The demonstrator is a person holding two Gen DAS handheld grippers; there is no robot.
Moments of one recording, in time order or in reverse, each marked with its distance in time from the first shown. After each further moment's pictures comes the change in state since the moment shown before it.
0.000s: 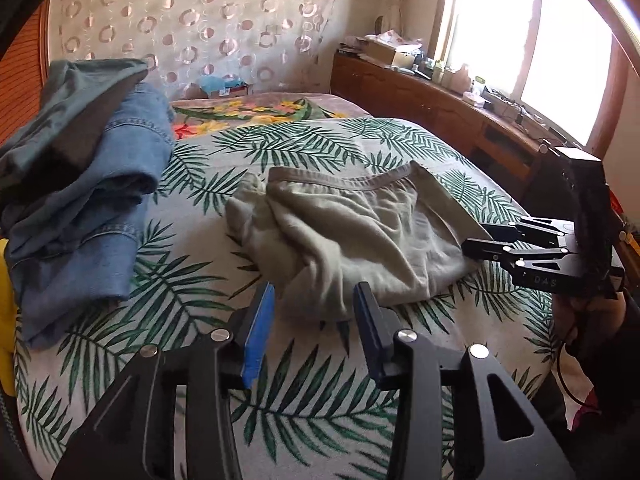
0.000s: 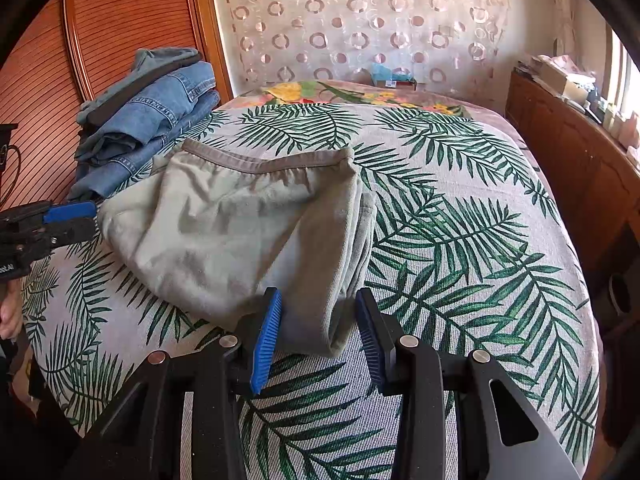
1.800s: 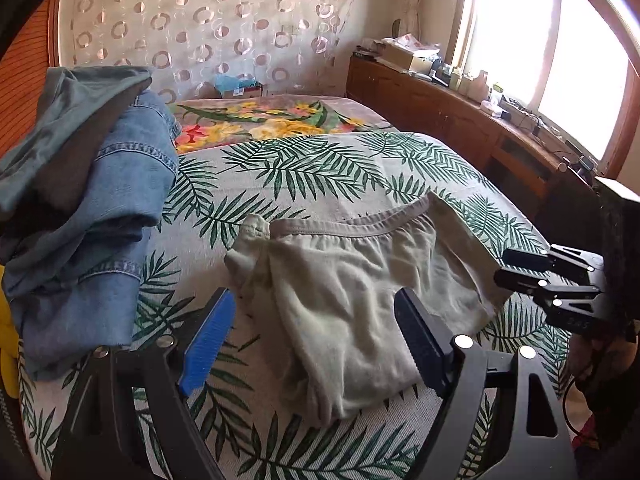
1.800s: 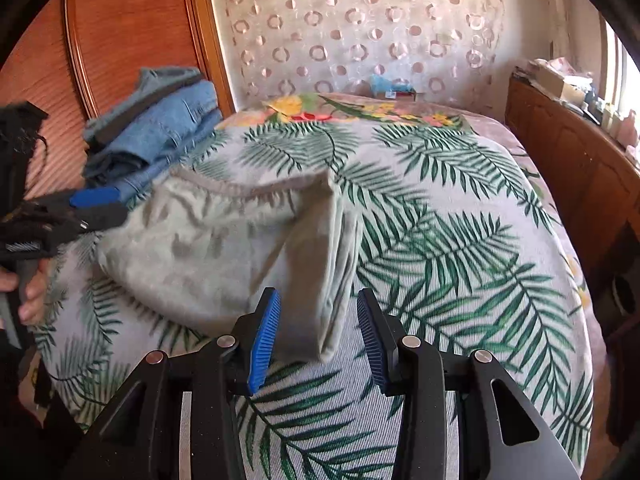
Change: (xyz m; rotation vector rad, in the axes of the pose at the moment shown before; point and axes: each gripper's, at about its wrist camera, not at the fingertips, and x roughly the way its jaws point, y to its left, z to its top) left arm 0.022 0.009 0.035 -0.042 0.004 0.042; right arm -0.014 -0.008 0.006 0.022 -0.050 0.021
